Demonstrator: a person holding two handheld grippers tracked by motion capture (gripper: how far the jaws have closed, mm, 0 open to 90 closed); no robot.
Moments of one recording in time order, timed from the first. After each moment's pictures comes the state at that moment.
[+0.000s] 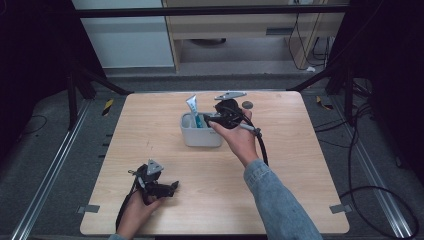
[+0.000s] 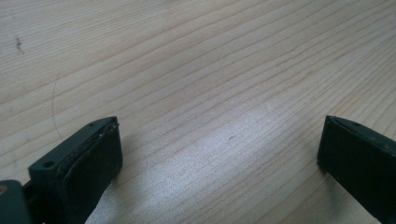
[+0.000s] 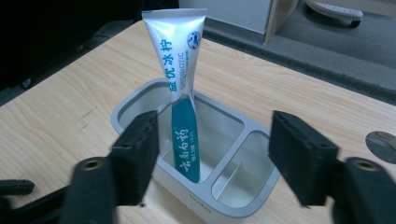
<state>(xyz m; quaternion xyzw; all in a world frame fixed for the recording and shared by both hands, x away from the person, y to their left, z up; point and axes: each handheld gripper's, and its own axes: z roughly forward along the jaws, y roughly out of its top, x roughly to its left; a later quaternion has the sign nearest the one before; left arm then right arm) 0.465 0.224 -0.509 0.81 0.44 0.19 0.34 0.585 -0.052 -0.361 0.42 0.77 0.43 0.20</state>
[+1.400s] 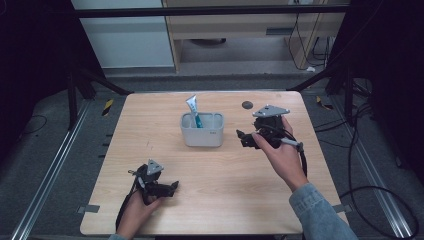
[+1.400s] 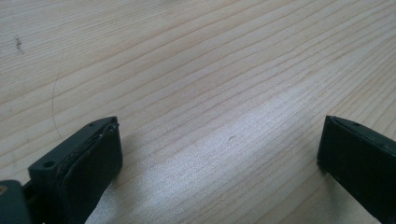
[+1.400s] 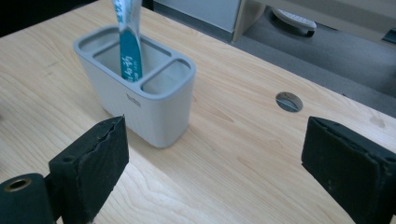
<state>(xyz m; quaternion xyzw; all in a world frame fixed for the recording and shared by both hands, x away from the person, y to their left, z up) 0.466 0.225 -0.509 0.81 0.43 0.19 0.34 0.522 -0.149 -0.354 0.40 0.78 0.40 0.27</state>
